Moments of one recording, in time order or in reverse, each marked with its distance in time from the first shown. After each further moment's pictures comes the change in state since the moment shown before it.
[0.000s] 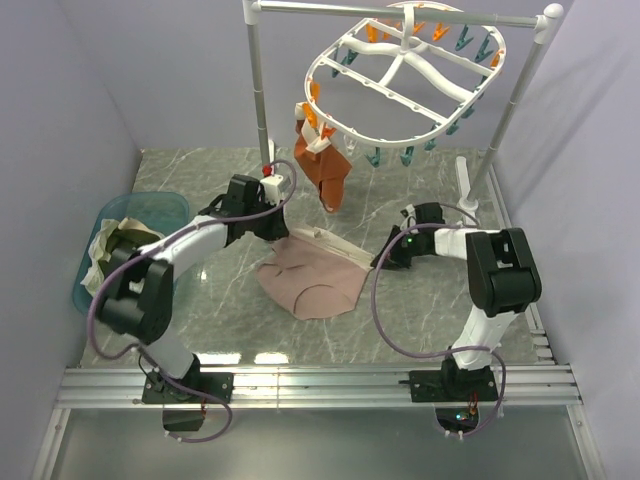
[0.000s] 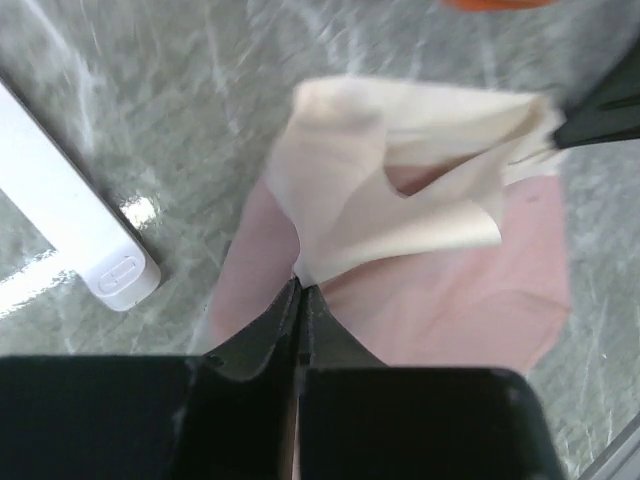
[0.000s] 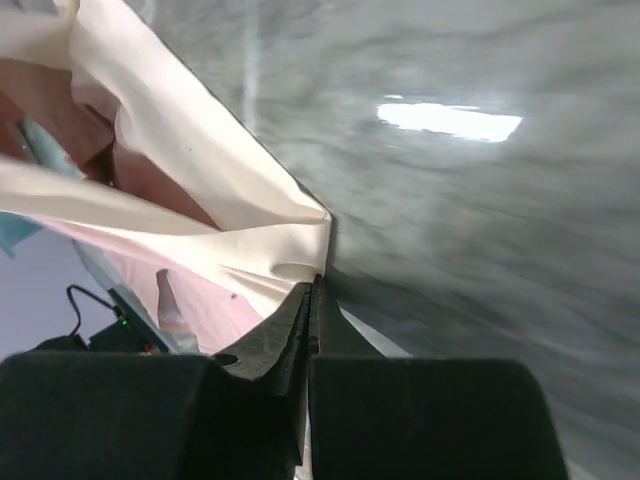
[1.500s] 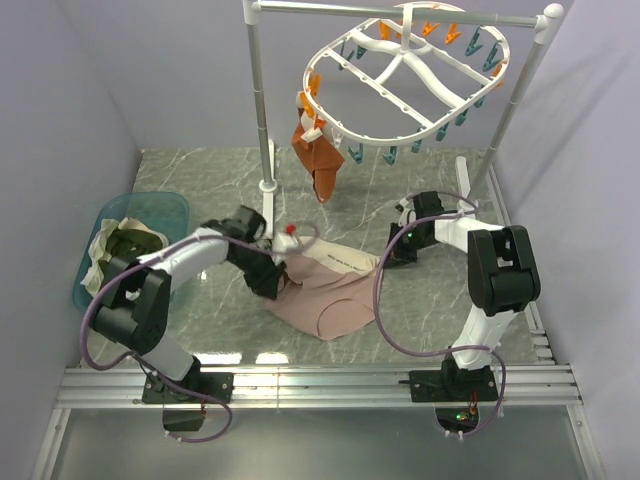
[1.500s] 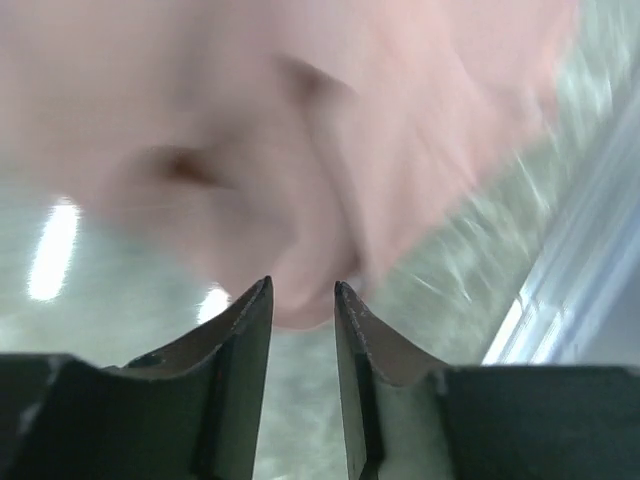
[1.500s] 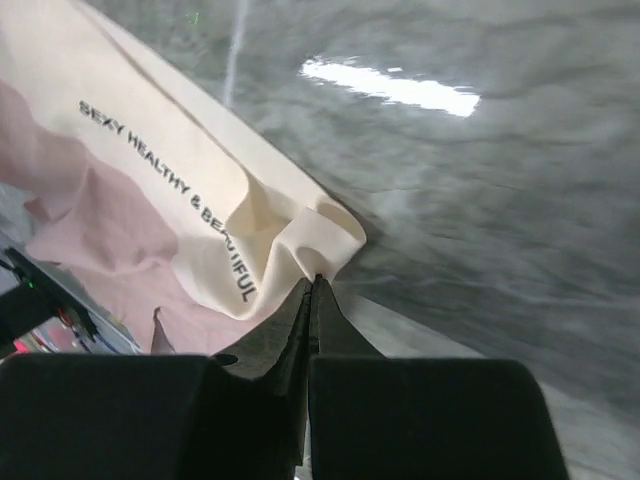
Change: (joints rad) left arm -0.083 -0.022 -0.131 -0.525 0.221 0.652; right arm -0.024 0.000 0.153 -0.324 0.084 -0.278
